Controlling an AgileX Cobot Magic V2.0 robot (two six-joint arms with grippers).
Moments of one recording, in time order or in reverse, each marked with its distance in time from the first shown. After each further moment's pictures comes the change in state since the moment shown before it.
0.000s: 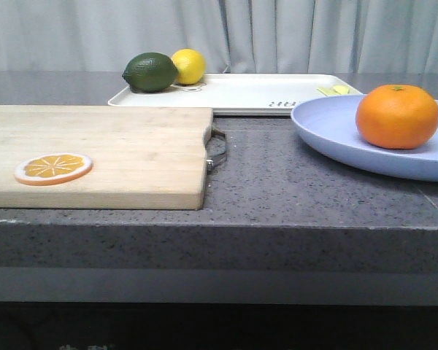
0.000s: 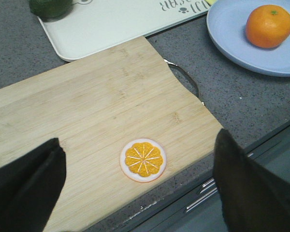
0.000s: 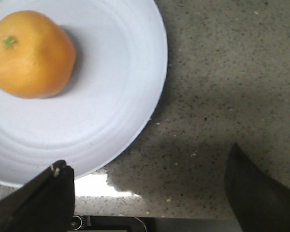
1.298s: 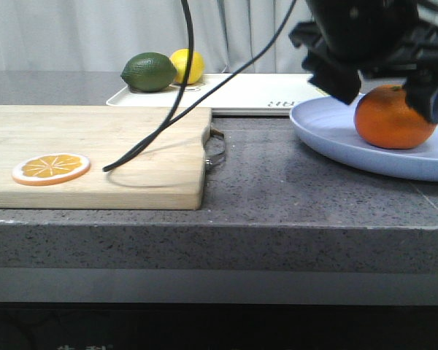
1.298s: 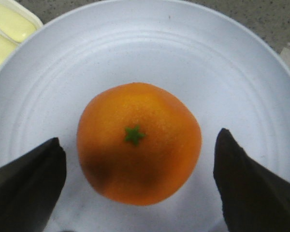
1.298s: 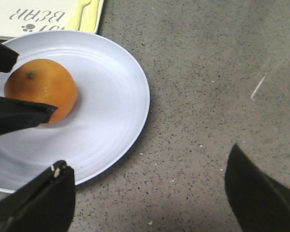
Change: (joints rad) left arm -0.390 1.323 -1.023 0.001 -0.102 0.006; right arm 0.092 -0.455 0.370 -0.083 -0.369 0.005
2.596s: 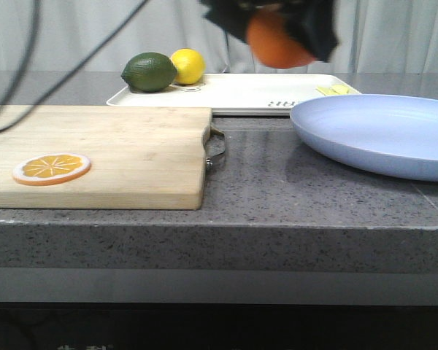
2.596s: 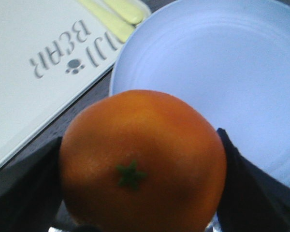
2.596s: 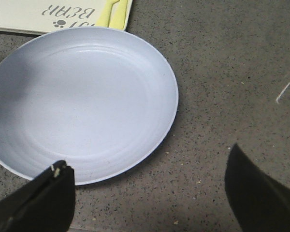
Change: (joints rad) left arm 0.101 -0.230 0.230 0.063 -0.017 0.000; right arm 0.070 0.000 0.002 0.029 0.006 -0.004
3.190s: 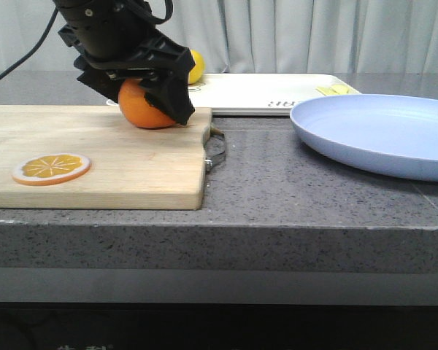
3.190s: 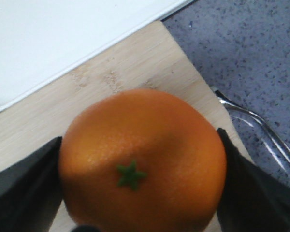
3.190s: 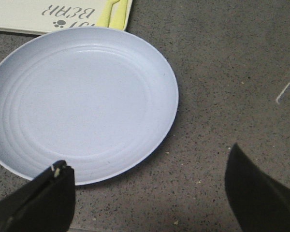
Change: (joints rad) left arm 0.267 -0.106 0.318 0.016 -0.044 0.000; right arm 0.000 0.000 0.000 0.000 0.000 0.000
